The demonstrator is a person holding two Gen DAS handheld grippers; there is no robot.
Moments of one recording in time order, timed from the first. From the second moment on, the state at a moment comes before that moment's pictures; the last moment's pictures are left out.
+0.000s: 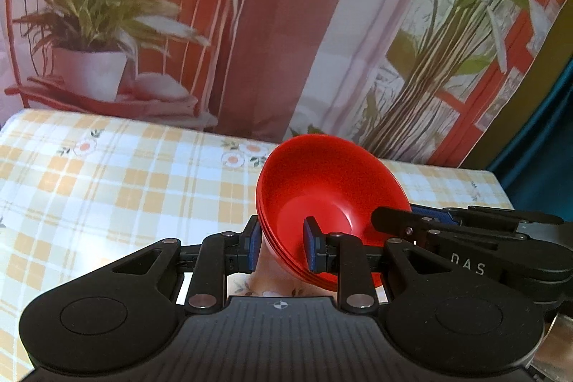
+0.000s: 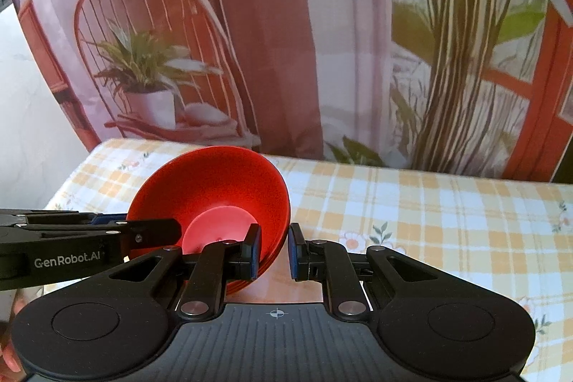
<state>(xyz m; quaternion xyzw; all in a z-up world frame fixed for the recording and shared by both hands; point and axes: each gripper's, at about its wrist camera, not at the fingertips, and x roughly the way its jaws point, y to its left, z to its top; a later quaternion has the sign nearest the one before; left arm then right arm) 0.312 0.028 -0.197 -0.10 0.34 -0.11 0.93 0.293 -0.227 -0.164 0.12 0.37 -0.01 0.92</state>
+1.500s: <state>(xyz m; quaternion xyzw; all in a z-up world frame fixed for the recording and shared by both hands) 0.189 0.000 -0.174 -0.07 0.32 -0.14 0.94 0.171 -0.214 -0.116 0.11 0.35 -0.03 0.93</state>
